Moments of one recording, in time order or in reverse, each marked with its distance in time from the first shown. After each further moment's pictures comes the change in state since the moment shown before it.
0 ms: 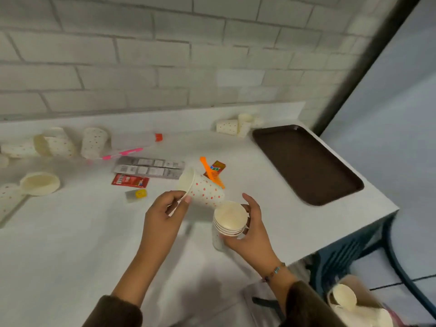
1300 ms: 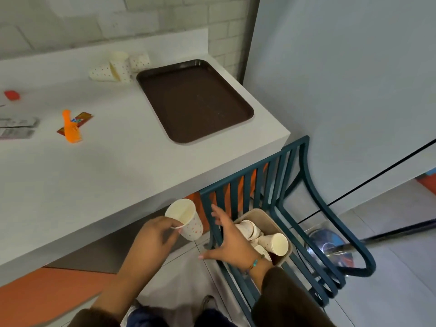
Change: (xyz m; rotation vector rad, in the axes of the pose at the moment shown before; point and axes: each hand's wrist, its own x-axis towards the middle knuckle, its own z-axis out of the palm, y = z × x) left_hand -0.223 0.009 0.335 0.678 -0.507 0.006; right_hand -0.158 0.238 -0.315 -0.103 -0.291 0.239
